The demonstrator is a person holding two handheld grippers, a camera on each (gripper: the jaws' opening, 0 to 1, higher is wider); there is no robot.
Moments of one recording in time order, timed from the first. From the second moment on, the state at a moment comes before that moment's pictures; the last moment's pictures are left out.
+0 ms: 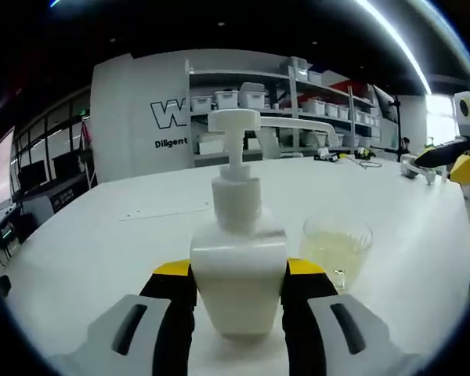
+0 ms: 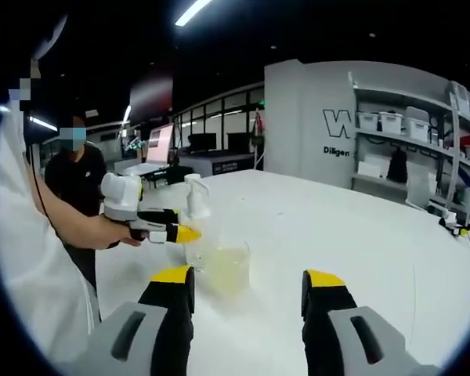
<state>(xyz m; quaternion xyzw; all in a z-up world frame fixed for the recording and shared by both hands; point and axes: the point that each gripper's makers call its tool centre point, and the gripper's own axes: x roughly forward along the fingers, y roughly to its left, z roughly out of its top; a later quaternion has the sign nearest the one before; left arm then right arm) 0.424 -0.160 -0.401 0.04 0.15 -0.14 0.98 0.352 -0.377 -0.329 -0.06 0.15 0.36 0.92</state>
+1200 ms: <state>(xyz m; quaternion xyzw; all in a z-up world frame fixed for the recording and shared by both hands) 0.425 -0.188 -0.402 0.05 0.14 -0.17 0.97 0.370 -0.358 -0.318 -0.08 0.15 0.40 0.90</state>
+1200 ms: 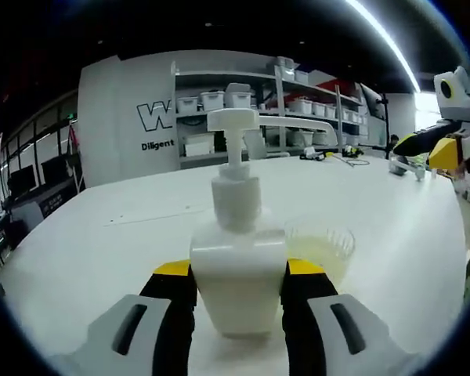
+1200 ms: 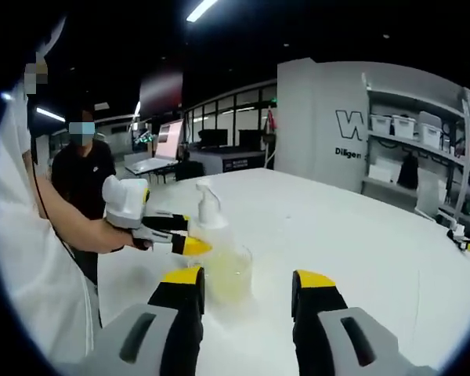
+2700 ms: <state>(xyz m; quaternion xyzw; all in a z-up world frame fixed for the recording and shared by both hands) 0.425 -0.188 -0.403 0.06 0.14 -0.17 0.97 0.411 -0.249 -0.290 -0.20 0.14 0.53 0.81</state>
